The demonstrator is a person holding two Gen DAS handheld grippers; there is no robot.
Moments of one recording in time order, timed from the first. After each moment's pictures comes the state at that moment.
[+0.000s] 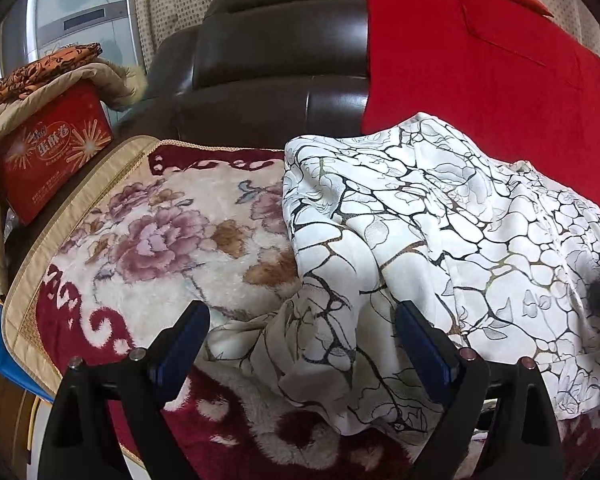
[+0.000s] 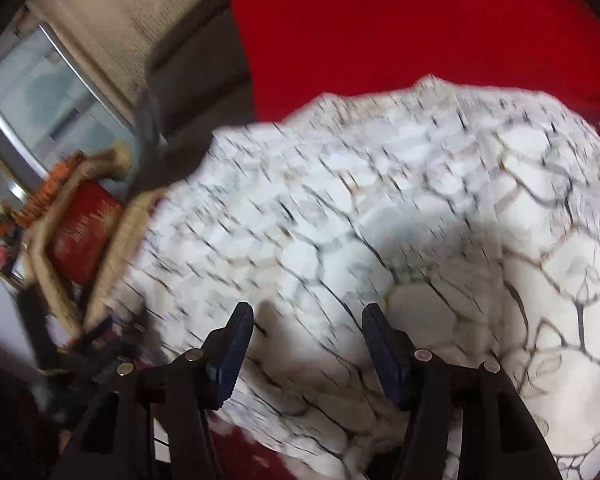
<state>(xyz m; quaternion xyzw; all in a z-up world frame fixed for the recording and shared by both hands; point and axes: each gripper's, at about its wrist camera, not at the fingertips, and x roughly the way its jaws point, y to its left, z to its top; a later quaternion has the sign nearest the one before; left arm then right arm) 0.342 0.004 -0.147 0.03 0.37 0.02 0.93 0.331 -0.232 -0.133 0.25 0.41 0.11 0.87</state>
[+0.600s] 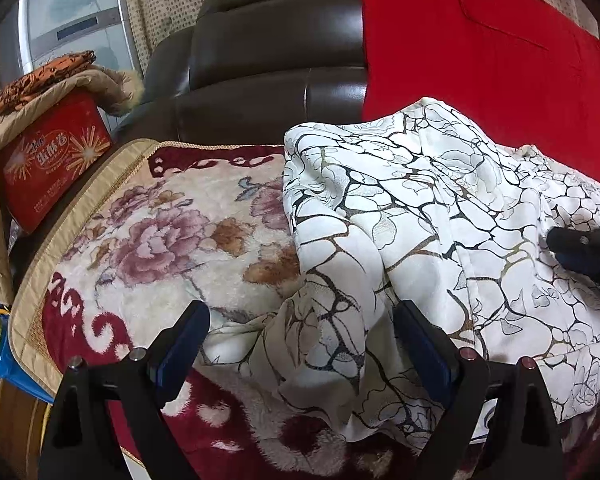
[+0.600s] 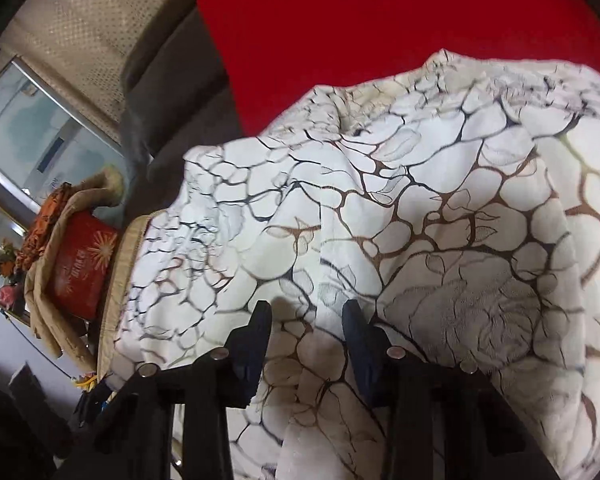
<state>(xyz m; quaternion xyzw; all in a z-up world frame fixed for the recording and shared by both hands) 0.346 0.000 -0.155 0.05 0.38 0.02 0.92 0.403 -0.226 -0.162 0.29 0.43 0.10 0.85</state>
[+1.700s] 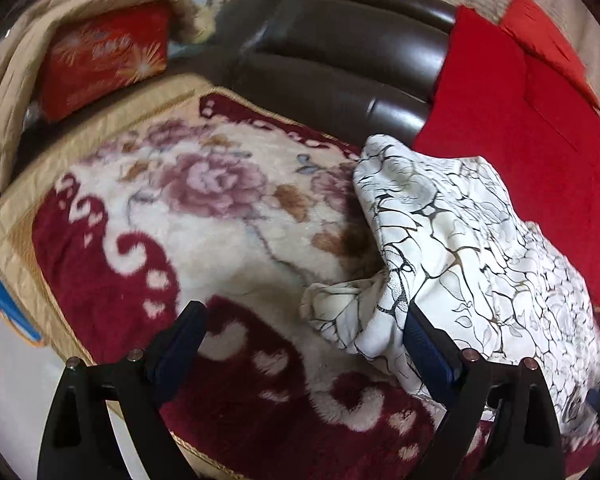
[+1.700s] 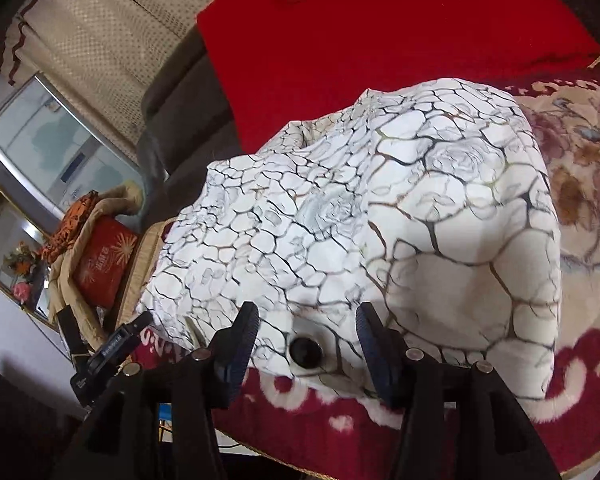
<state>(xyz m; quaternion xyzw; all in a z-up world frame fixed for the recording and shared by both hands) 0.315 0.085 -0.154 -0.14 0.39 0.04 0.91 0.248 -0.295 -0.129 0.31 0.39 0.08 0.86</state>
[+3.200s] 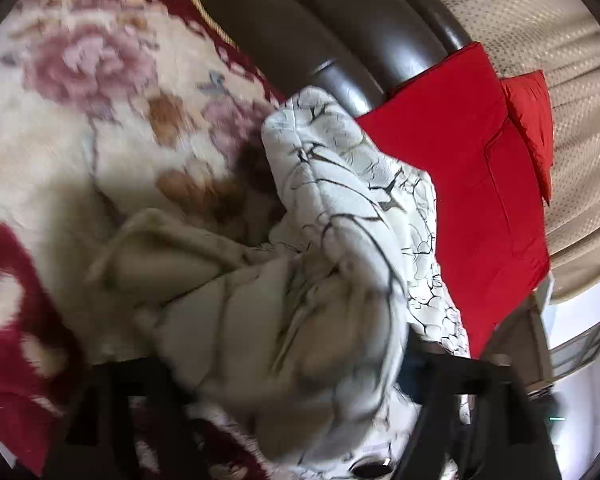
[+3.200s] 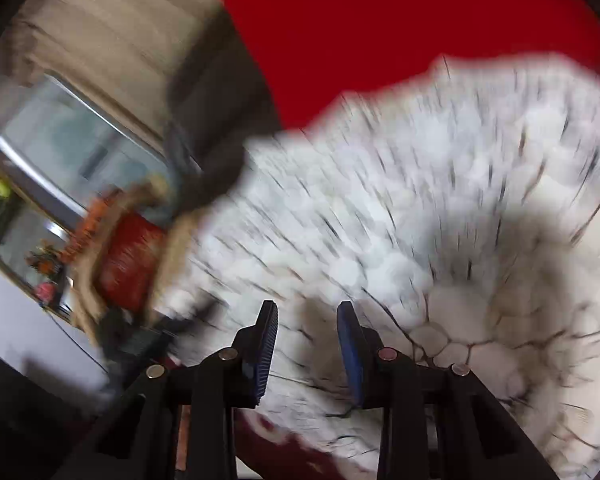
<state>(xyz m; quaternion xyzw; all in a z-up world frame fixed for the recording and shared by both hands) 0.382 0.061 -0.195 -0.39 0.41 -0.13 0.81 0.341 -0.230 -0.158 0.33 0.44 0.14 0.83</state>
